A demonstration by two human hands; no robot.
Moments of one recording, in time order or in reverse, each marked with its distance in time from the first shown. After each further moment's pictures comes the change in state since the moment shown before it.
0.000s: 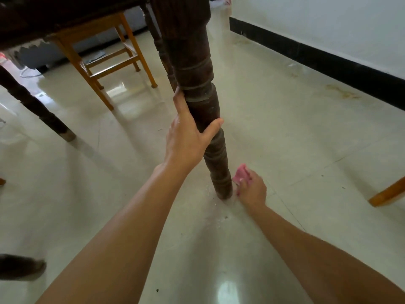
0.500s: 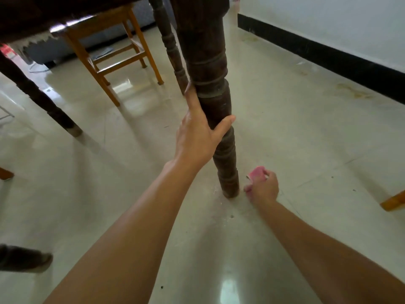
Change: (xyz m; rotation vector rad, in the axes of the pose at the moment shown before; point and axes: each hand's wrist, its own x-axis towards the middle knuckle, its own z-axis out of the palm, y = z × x) left_hand 0.002 -0.002 0.001 -0.010 -0.008 -0.008; right_hand -0.001 -0.028 -0.018 0.333 0.094 0.365
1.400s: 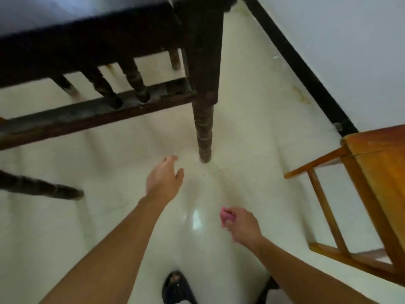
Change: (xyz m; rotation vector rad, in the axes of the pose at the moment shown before) left_hand -0.088 0.098 -0.166 0.331 -0.415 -0.492; right_hand -0.275 -0.129 -0.192 -0.937 -0.580 -0.012
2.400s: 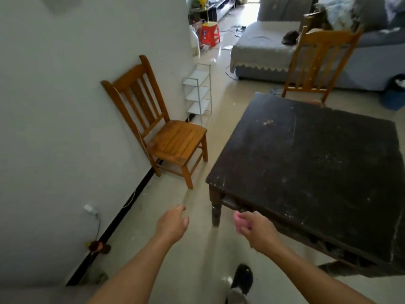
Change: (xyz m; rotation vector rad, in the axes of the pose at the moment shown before) left_hand -0.288 -0.222 -0.529 -0.097 0.217 -0.620; right_hand -0.324 -0.566 0.054 -0.527 -0.227 -0.833
